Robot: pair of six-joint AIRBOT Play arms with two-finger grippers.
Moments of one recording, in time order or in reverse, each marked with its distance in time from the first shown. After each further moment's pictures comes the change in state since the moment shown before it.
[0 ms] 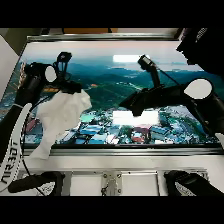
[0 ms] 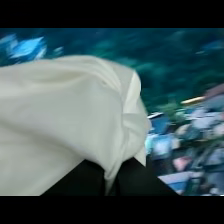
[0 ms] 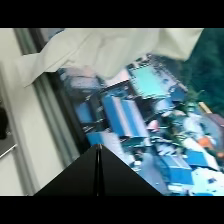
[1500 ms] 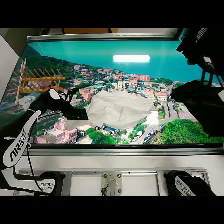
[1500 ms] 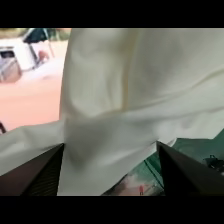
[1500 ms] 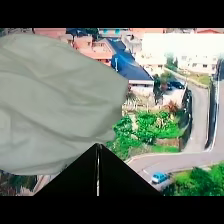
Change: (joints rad) left arm 0.206 -0.174 -0.386 -0.422 0.011 0.352; right arm -0.409 0.087 -0.122 -0.456 -0.062 0.445
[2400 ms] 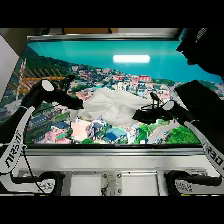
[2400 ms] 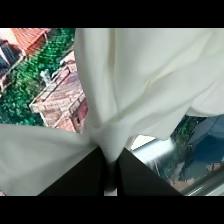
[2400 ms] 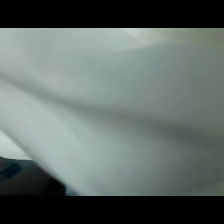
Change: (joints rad) left arm 0.011 0.063 0.129 -0.013 -0.004 0.037; right arm 0.259 -0.483 -0.242 0.349 -0.287 0.000
